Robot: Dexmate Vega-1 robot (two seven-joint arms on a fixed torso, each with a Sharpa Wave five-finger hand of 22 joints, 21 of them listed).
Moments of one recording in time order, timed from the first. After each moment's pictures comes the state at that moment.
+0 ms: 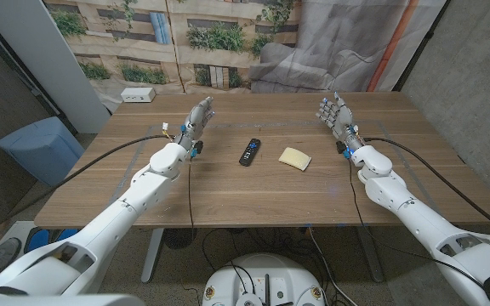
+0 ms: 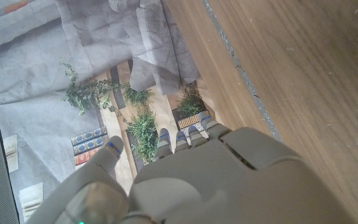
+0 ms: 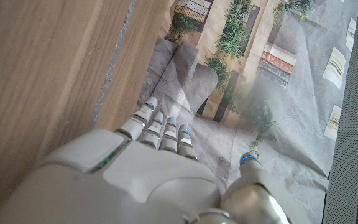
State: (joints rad) left arm 0.78 0.53 0.44 -1.40 -0.48 -0.19 0.08; left_hand 0.04 0.08 0.66 0.08 0.19 0.03 -0.07 0.20 0.17 -0.11 -0.01 0.19 0.17 -0.12 -0.02 0.17 0.17 0.03 -0.04 0.19 0.17; right arm -0.72 -0.47 -0.40 -1.11 0.60 0.42 0.14; right_hand 0.01 0.06 0.30 0.07 0.21 0.09 0.00 0.18 0.17 0.14 0.02 0.18 0.20 0.06 0.00 0.19 0.37 0.28 -0.01 0.18 0.16
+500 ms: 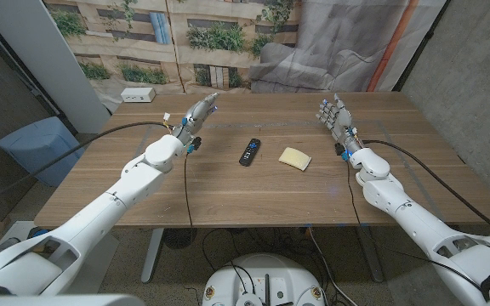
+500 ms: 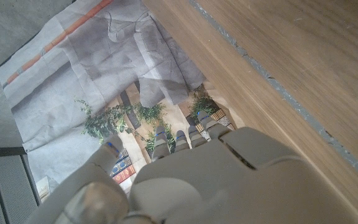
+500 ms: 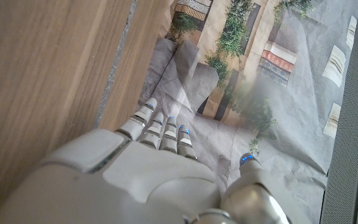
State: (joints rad) left arm 0.76 0.65 0.47 -1.53 -0.34 -0.12 0.07; left_hand 0.02 0.07 0.64 0.10 0.19 0.08 -0.10 0.20 0.17 -0.11 -0.01 0.19 0.17 -0.13 -0.02 0.17 0.17 0.02 -0.03 0.19 0.17; right arm -0.73 -0.45 -0.40 -1.09 0.60 0.45 0.13; right_hand 0.01 0.06 0.29 0.07 0.22 0.09 0.00 0.18 0.17 0.13 0.03 0.18 0.20 0.05 -0.01 0.19 0.36 0.27 -0.01 0.18 0.16
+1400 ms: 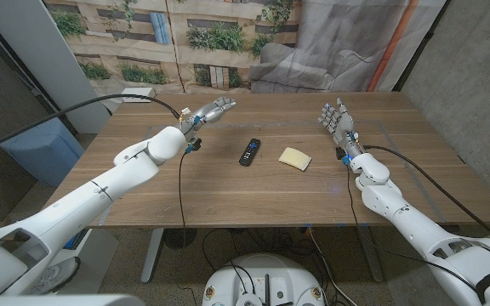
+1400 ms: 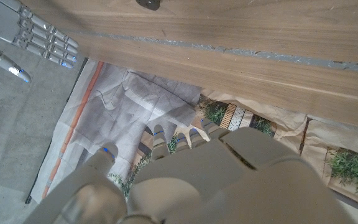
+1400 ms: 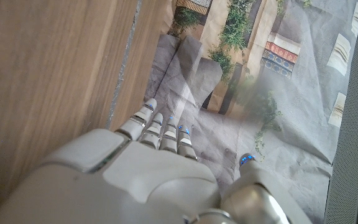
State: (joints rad) left arm 0.72 0.81 0.59 -1.78 0.07 0.15 0.04; left_hand 0.00 0.07 0.59 0.18 0.19 0.09 -0.12 0.18 0.17 -0.16 -0.02 0.18 0.17 -0.17 -0.03 0.18 0.18 -0.10 -0.04 0.17 0.17; right arm -0.73 -0.42 -0.39 -1.03 0.62 0.49 0.15; right_hand 0.01 0.06 0.29 0.08 0.22 0.09 0.00 0.18 0.17 0.12 0.03 0.18 0.19 0.04 0.00 0.19 0.35 0.26 -0.01 0.18 0.16
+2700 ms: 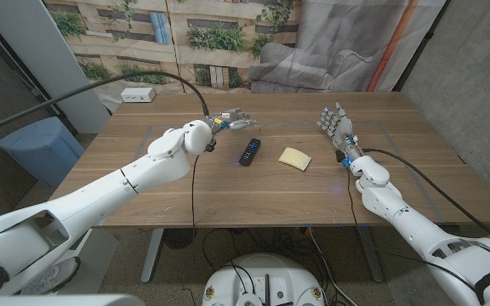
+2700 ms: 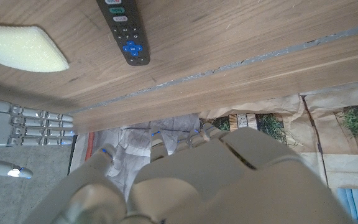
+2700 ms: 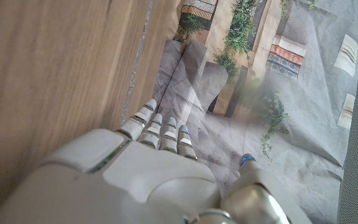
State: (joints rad) left arm 0.54 0.76 0.85 -1.97 0.51 0.63 -0.26; left_hand 0.00 0.07 0.54 0.15 0.18 0.10 -0.16 0.17 0.17 -0.17 -0.01 0.18 0.17 -0.18 0.01 0.17 0.17 -0.17 -0.03 0.17 0.17; right arm -0.74 -0.42 -0.39 -1.00 0.64 0.48 0.18; right_hand 0.01 0.06 0.29 0.08 0.22 0.09 0.00 0.18 0.17 0.12 0.02 0.19 0.19 0.04 0.01 0.19 0.33 0.26 -0.01 0.18 0.16
